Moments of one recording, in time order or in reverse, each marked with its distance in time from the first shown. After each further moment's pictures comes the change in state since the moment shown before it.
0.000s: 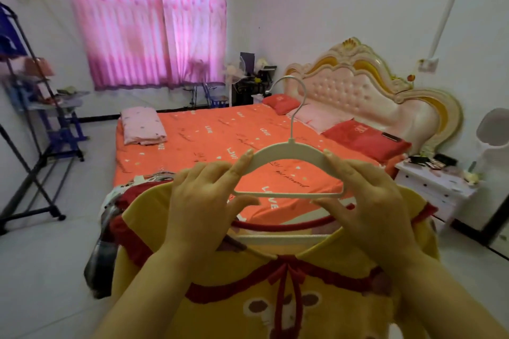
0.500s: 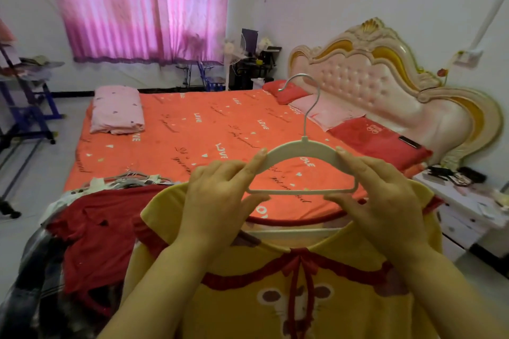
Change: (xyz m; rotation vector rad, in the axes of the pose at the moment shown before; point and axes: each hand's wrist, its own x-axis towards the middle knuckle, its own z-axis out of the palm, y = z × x) left_hand 0.120 -0.092 0.265 -0.107 -0.056 -0.043; right_hand 0.090 0.201 0.201 -0.023 -0.106 0.037
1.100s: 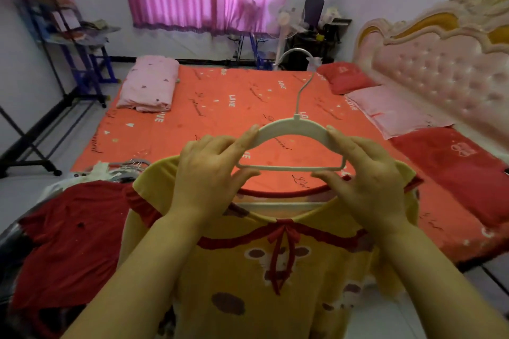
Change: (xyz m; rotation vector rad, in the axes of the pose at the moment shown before) left_hand 0.160 -0.106 0.210 0.219 -0.005 -0.205; right_hand 0.160 0.208 0.238 0.310 -0.056 -0.084
